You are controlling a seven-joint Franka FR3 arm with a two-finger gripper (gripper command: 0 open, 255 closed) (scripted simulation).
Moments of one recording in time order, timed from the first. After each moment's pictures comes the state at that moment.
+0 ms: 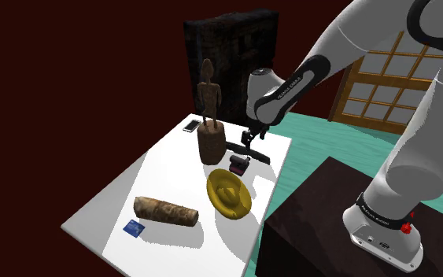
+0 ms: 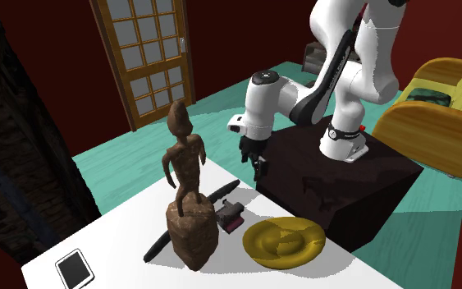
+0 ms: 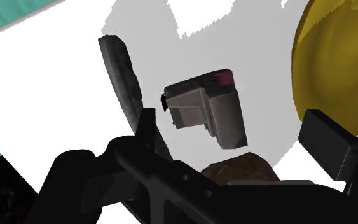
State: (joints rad) arm 0.05 0.06 0.06 -2.47 -0.10 2.57 0.22
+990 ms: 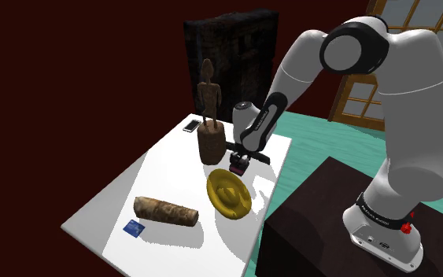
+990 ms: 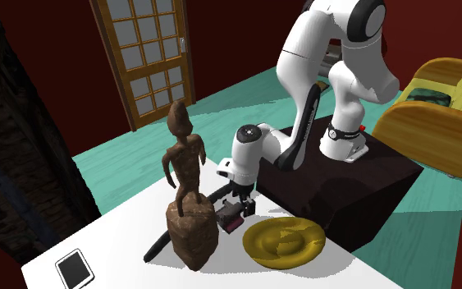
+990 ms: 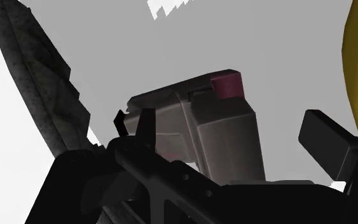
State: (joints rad) arm 0.11 0.52 0.03 -2.25 -0.20 2.77 0.33
